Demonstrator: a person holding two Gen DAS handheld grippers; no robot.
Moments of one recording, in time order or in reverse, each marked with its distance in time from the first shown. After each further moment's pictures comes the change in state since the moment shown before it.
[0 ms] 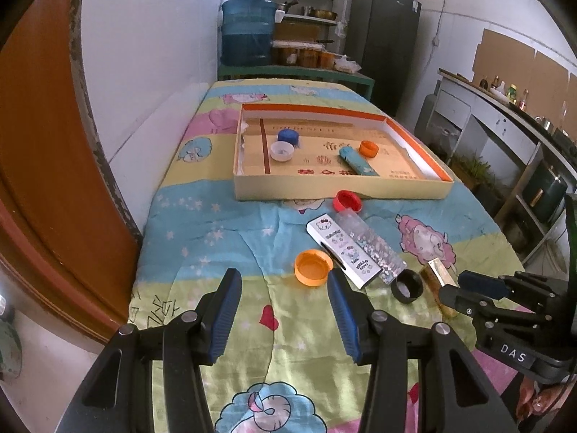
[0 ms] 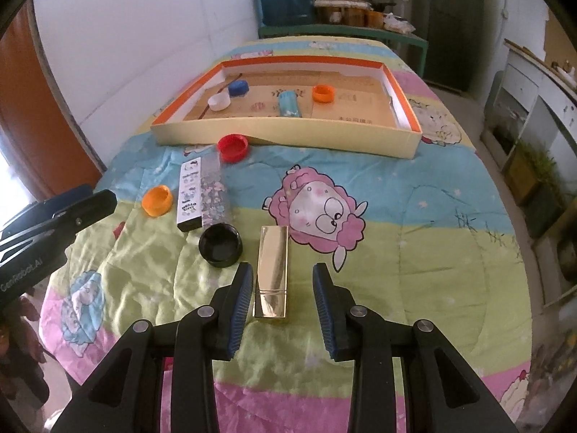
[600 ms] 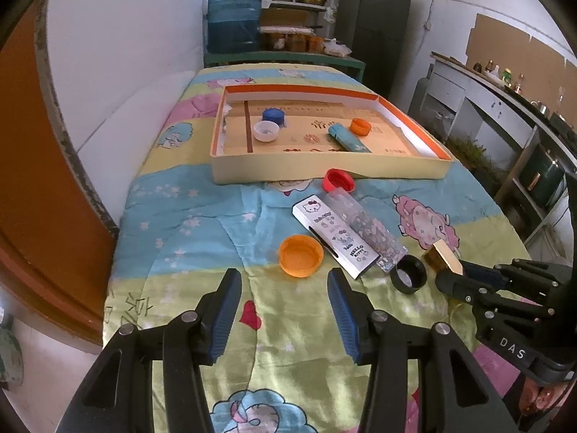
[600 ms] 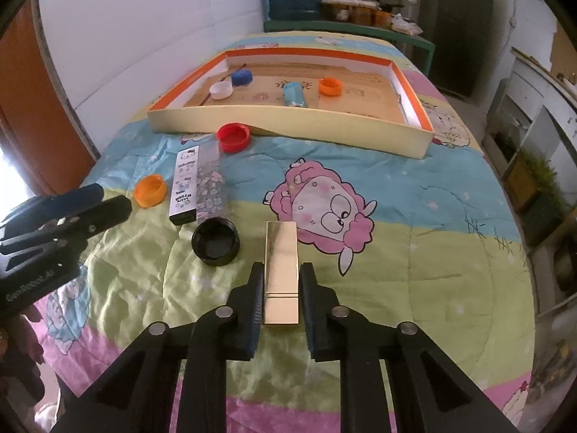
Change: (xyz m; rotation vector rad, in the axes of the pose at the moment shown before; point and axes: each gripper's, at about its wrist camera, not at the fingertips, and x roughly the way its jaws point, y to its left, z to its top) left arm 0.024 -0.011 -0.003 0.039 0.056 -0.024; right arm 0.014 0.003 -0.001 -0.032 0.008 -0.006
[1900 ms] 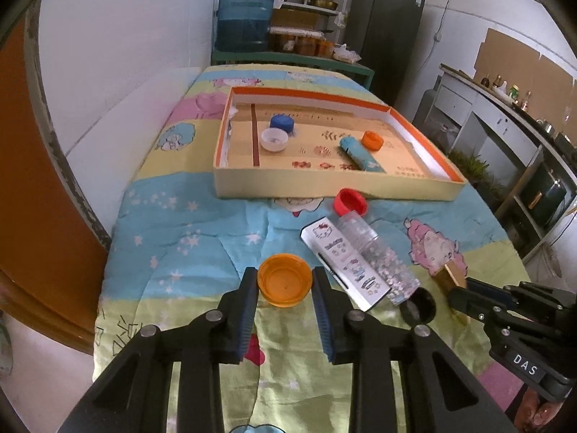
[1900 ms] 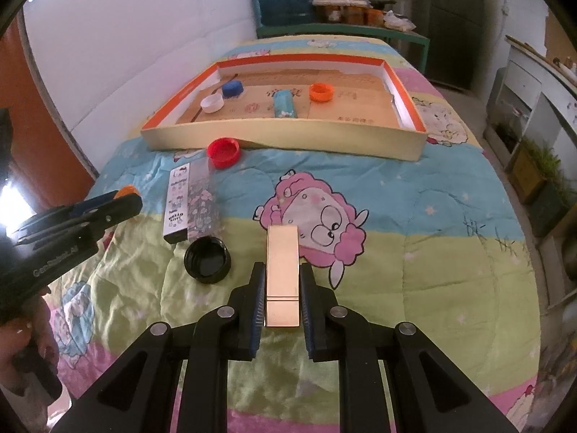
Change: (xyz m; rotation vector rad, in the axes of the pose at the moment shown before) left arm 0.010 0.010 0.017 -0.063 -0.020 -0.015; right arm -0.002 -0.012 0.009 0.048 -0.025 0.024
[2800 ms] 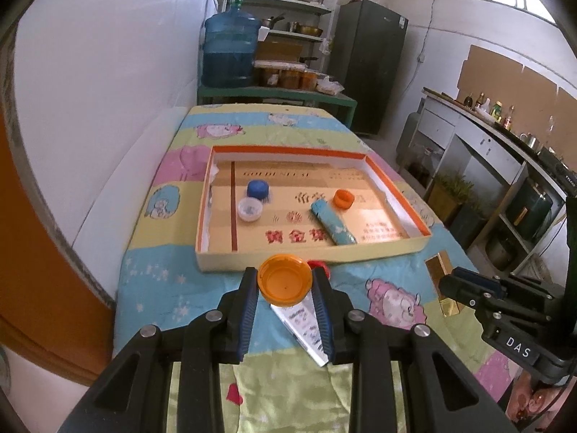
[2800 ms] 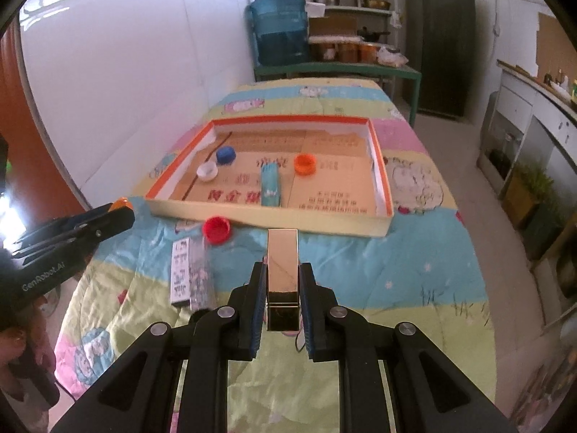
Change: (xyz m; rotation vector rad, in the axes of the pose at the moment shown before) left arm -0.034 -0.019 0.048 0.026 -0.108 -0.045; right arm -0.043 -0.017 0.048 -0.006 -0.136 -0.006
